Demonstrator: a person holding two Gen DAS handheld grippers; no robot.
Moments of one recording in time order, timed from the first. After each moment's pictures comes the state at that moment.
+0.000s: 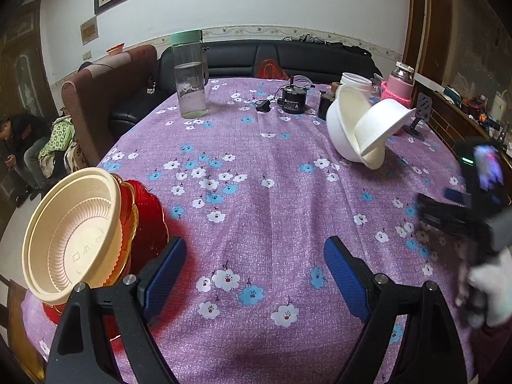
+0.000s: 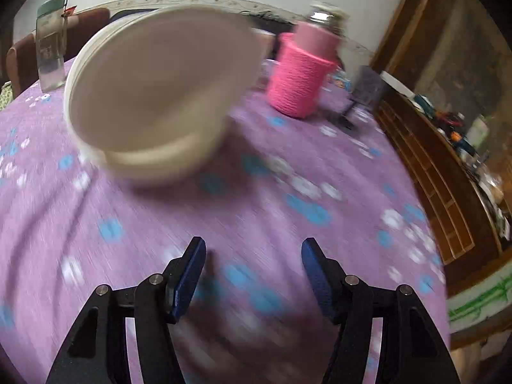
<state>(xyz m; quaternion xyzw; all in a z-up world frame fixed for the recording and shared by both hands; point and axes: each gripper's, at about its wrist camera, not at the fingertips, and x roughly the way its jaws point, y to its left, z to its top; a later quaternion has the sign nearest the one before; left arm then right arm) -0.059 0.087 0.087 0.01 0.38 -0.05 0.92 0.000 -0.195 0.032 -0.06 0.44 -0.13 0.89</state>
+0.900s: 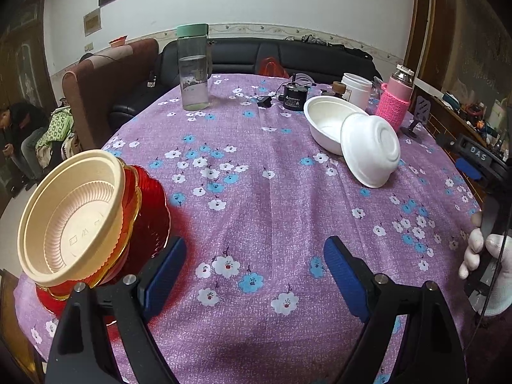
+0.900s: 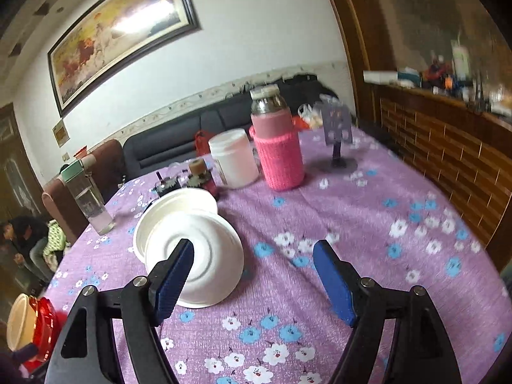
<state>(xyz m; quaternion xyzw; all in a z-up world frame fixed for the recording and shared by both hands) -0.069 0.095 0.082 -0.01 0.39 -0.05 0.92 -0.025 -0.225 0.093 0.18 0.28 -0.06 0.94</state>
